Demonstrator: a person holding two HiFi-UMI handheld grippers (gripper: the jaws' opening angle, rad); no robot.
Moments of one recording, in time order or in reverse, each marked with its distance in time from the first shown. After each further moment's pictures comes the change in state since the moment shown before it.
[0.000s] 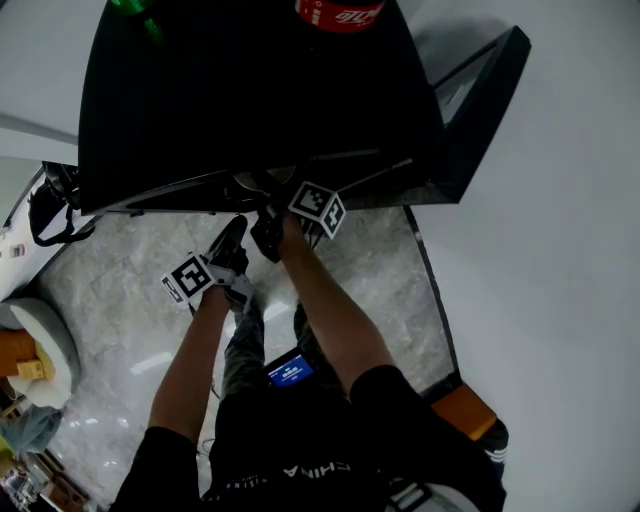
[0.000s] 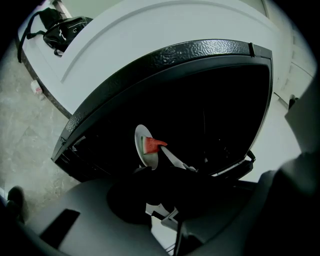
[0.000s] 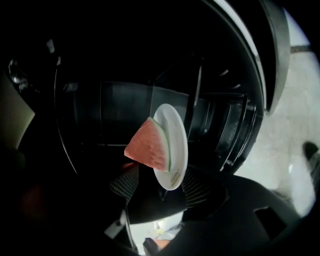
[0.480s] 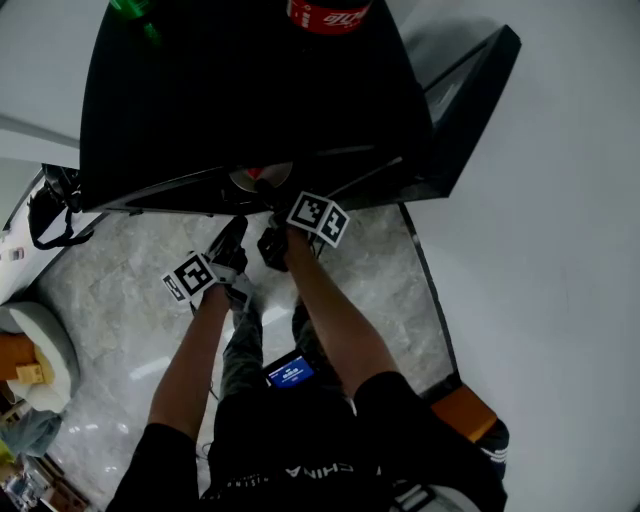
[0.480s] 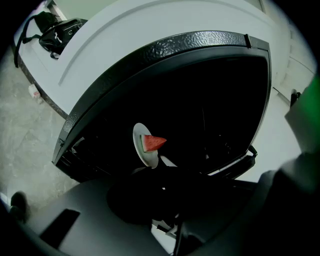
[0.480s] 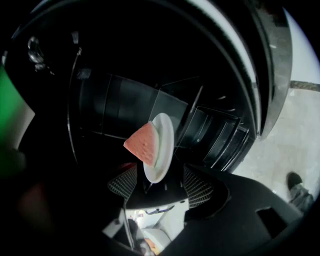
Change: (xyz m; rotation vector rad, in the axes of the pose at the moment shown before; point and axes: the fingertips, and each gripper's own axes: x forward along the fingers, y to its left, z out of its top) left arm 0.005 -0.005 -0.003 0.049 0.007 0.002; right arm -0.028 -0.013 0.002 -0.193 0.002 -0.103
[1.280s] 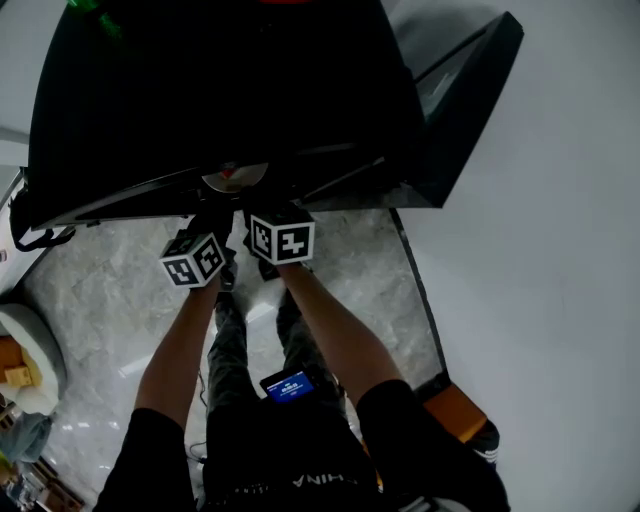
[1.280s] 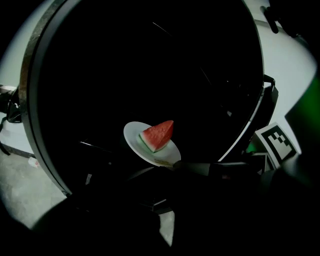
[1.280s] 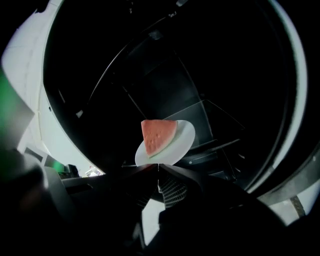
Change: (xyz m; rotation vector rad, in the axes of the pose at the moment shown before) left arm 0.073 0.027 -0.008 0.468 0.060 0.181; right arm -0.006 -0.011 0.001 -0.775 0.100 -0.120
